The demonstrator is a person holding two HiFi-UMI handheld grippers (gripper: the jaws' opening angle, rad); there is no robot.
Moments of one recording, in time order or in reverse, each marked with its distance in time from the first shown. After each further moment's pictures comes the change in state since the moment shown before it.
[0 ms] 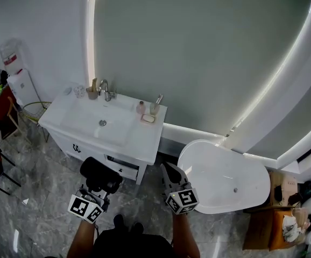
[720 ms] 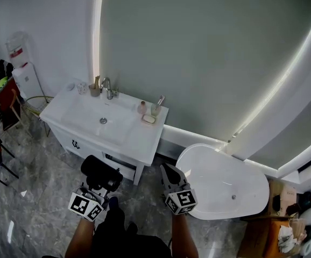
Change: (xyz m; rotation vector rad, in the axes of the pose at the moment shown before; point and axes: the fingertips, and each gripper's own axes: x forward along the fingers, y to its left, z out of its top) left arm 0.021 -0.018 -0.018 0.012 -0.007 0.057; right arm -0.004 -0.031 -0.016 -0.035 0.034 0.052
